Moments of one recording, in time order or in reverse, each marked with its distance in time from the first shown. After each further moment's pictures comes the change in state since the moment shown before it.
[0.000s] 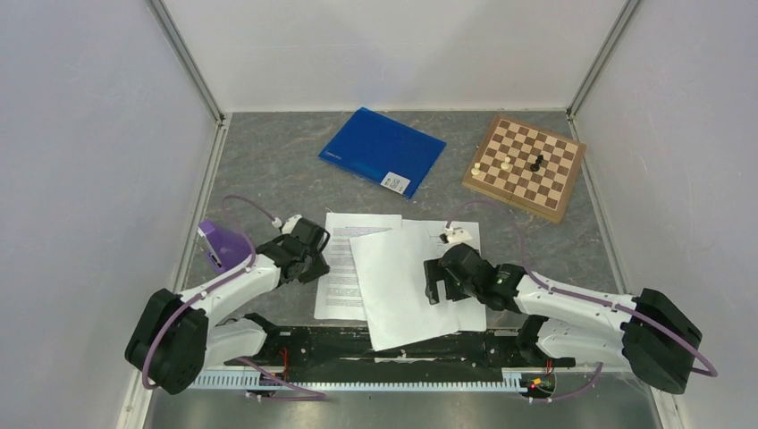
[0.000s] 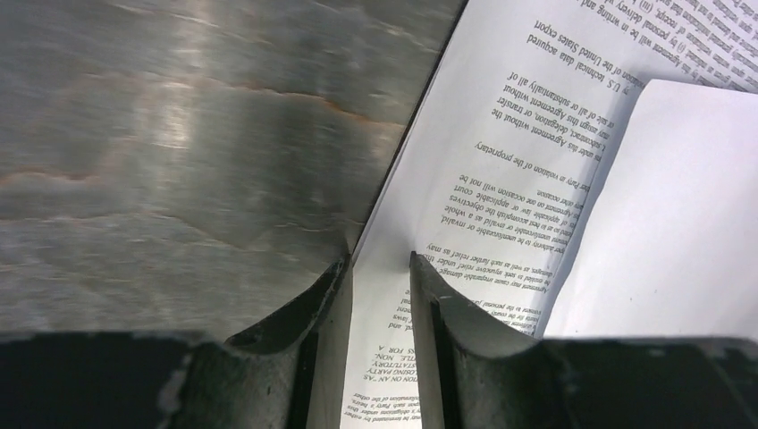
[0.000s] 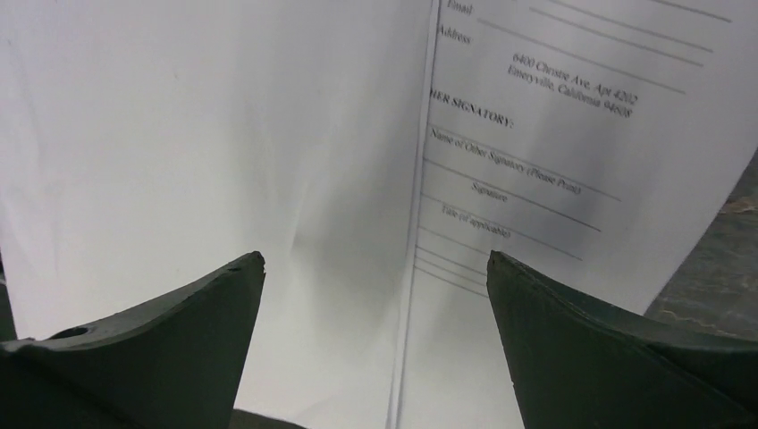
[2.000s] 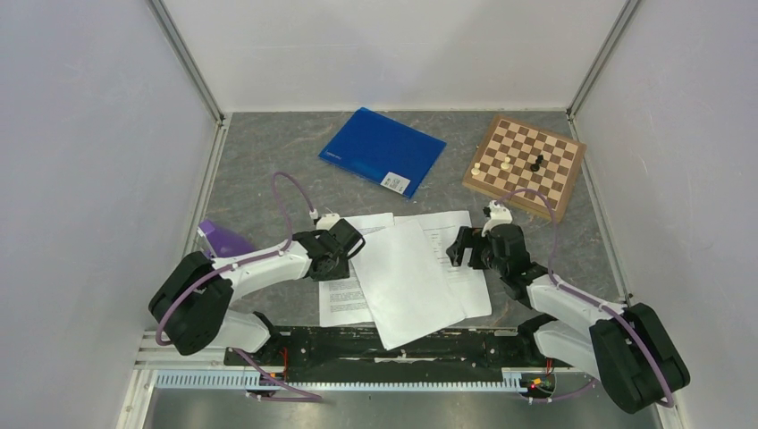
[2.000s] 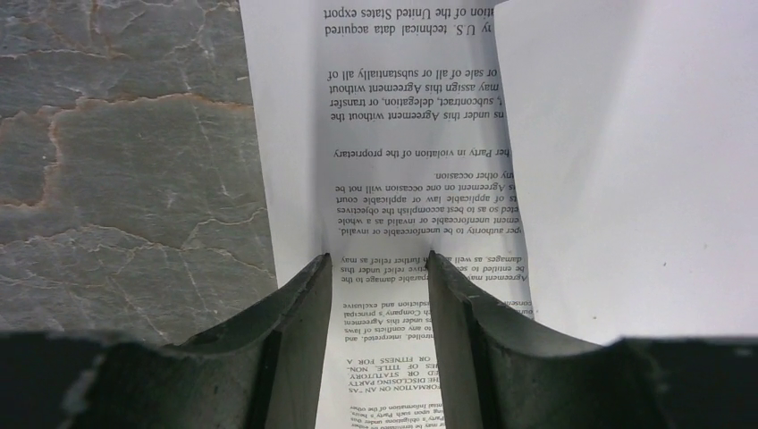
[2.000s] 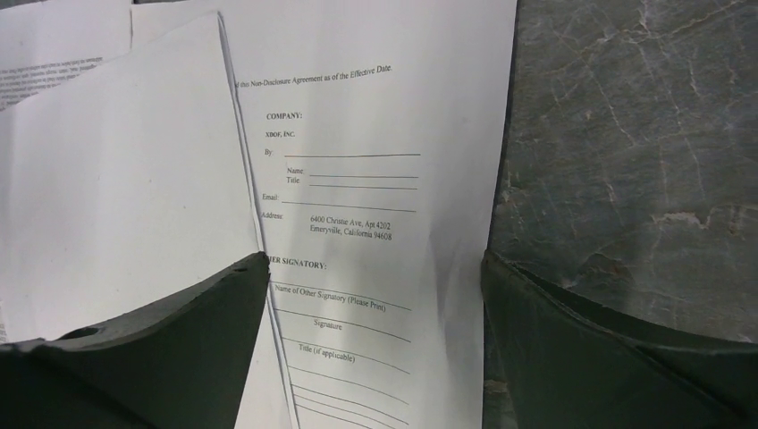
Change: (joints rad) left arm -0.266 0.237 0.180 -0.079 -0.148 0.066; right arm -0.581 0.024 -0.221 0.576 -0.257 -0.222
